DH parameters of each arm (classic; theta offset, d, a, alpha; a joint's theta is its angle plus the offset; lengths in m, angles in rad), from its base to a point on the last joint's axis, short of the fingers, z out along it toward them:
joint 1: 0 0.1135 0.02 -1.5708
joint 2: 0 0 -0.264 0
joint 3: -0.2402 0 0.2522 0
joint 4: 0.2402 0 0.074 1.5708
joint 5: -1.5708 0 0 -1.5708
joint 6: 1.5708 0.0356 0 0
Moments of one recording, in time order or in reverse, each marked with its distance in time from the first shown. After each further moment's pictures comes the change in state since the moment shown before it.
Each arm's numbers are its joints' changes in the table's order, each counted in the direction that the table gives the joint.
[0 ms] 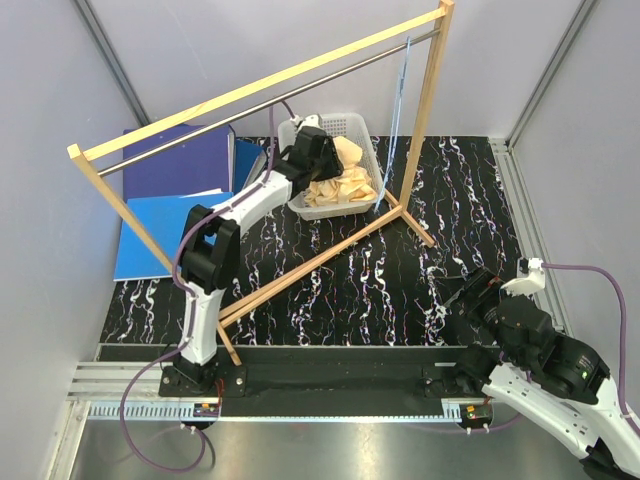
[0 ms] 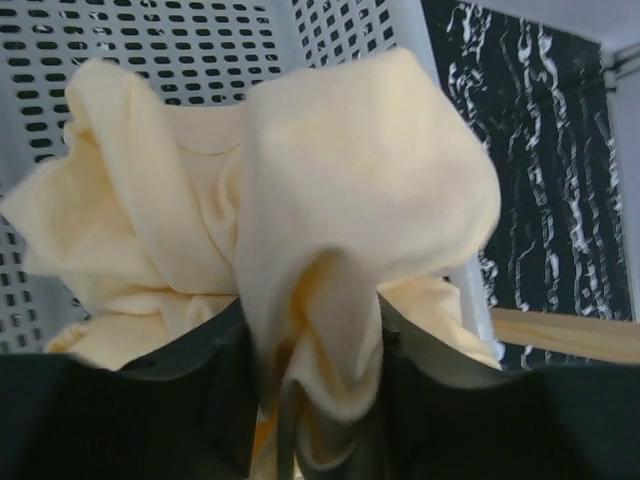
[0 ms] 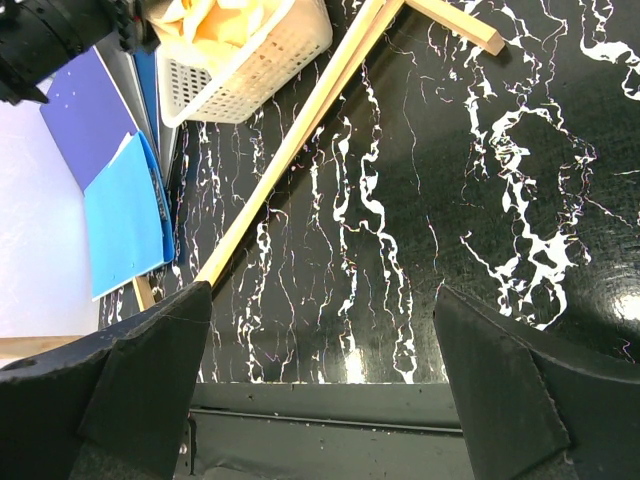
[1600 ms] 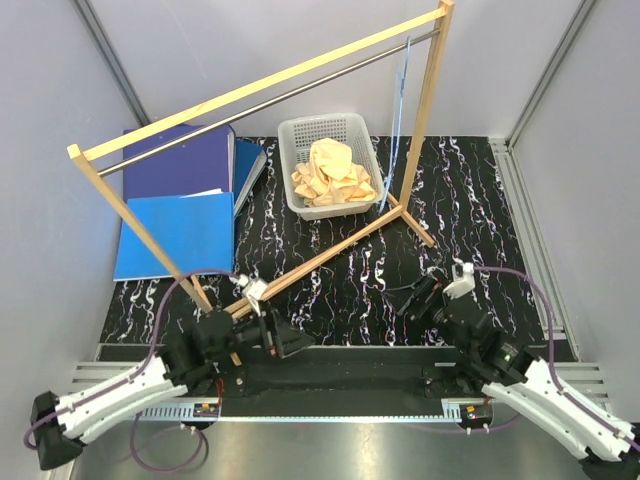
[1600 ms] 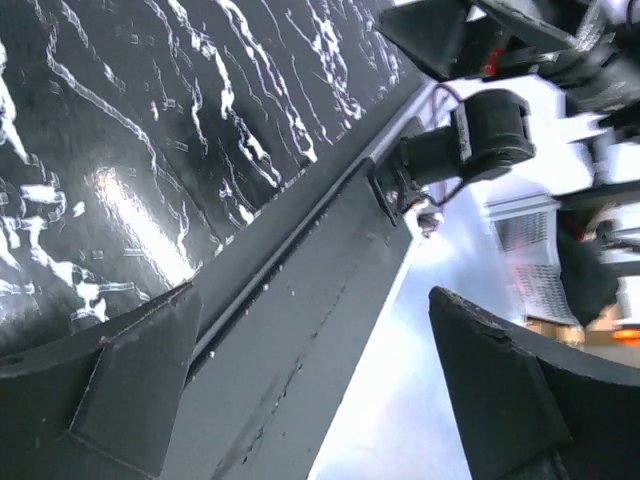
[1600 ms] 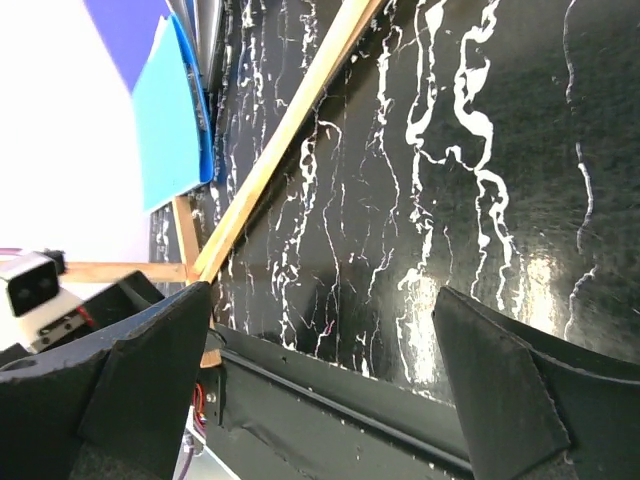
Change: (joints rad) left arm -0.483 -1.825 1.714 -0.183 -0.257 -0.292; right arm 0.000 0.006 0.484 -0.558 0.278 0.075
